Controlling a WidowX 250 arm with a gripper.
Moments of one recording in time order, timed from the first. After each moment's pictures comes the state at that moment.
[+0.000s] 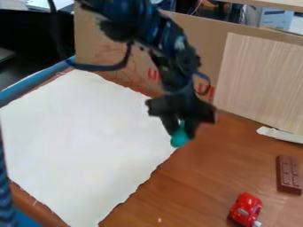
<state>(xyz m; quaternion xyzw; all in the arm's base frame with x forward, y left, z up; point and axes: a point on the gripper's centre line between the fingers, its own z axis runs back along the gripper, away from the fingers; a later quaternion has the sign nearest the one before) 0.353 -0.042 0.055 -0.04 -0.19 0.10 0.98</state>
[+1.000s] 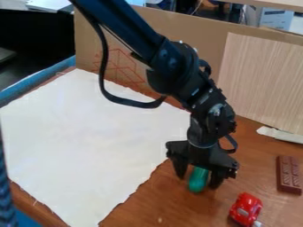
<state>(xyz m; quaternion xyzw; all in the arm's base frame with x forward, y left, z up) 0.332 -0.081 0.008 0.01 -0.15 0.08 0.98</state>
